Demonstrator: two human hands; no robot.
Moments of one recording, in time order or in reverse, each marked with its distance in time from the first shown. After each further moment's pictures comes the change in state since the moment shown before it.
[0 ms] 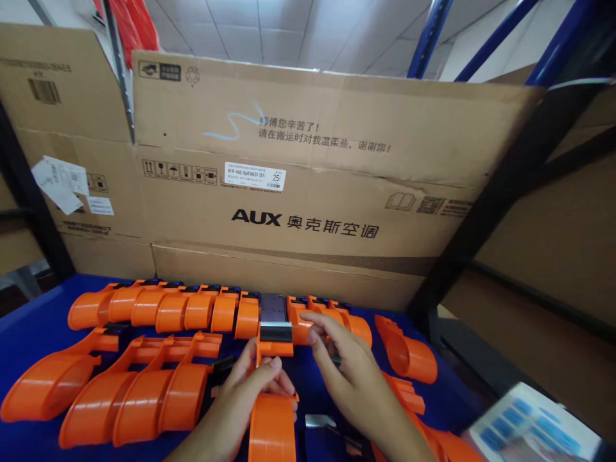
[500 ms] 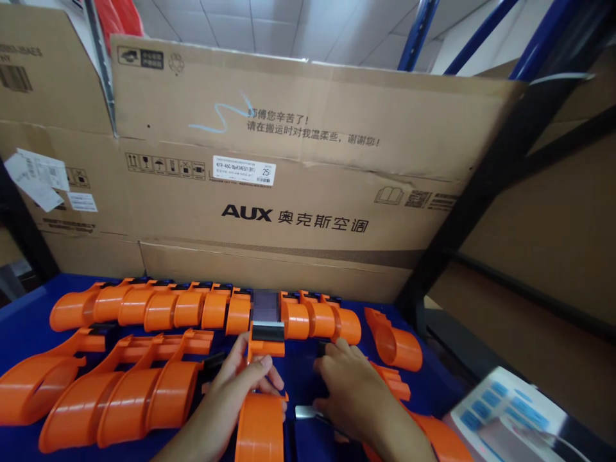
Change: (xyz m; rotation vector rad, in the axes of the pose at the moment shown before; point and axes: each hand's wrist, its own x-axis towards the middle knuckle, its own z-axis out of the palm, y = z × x) left_hand -0.002 -0.002 -0.003 0.075 0.006 -0.010; right_hand -0.015 0.008 -0.006 -0.595 -0.504 0.188
